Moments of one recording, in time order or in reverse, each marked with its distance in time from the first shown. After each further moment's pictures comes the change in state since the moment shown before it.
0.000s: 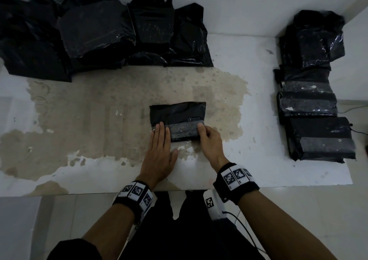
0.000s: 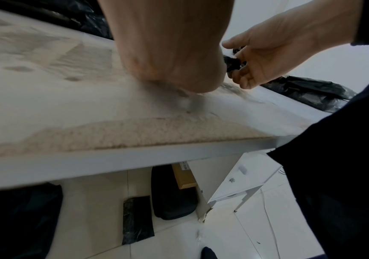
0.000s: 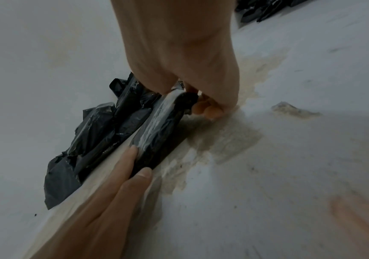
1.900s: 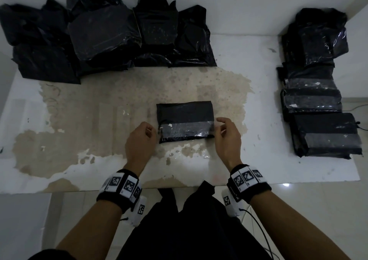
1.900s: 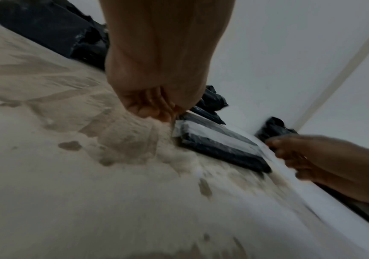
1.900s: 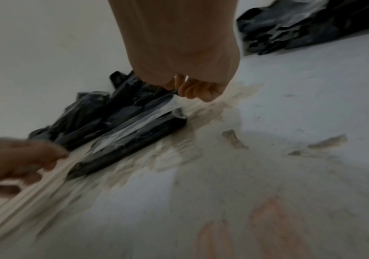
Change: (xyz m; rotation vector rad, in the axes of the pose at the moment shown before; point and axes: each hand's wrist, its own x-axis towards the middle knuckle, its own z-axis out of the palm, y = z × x) left_hand 0.008 -0.038 -0.064 -0.423 0.261 -0.461; right_hand -0.004 0.019 -0.028 -0.234 0.240 -0.302
